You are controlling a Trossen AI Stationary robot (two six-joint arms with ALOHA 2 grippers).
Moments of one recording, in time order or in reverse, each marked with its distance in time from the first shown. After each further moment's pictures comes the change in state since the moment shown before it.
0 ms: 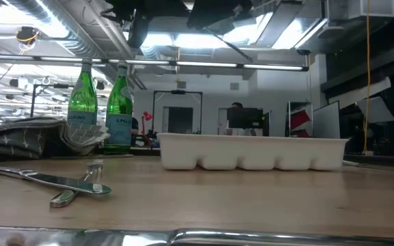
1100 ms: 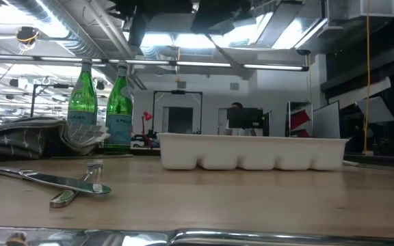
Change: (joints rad) left arm -0.007 -0.001 0.000 -0.012 0.105 0.086; right arm 0.000 0.000 0.000 -0.038 -0.038 -0.032
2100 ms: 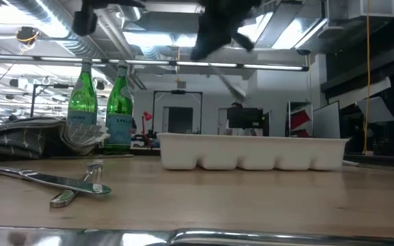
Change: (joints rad) left arm -0.095 -0.319 0.000 -0.619 0.083 0.370; right arm -0.106 0.027 -0.009 -0.125 -0.420 0.512
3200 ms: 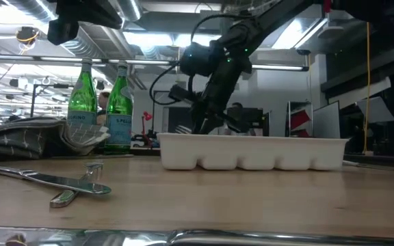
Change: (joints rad) left arm -0.068 -0.028 0.000 -0.274 -0.012 0.023; right arm -0.344 0.320 -0.001 0.050 -0.608 0.472
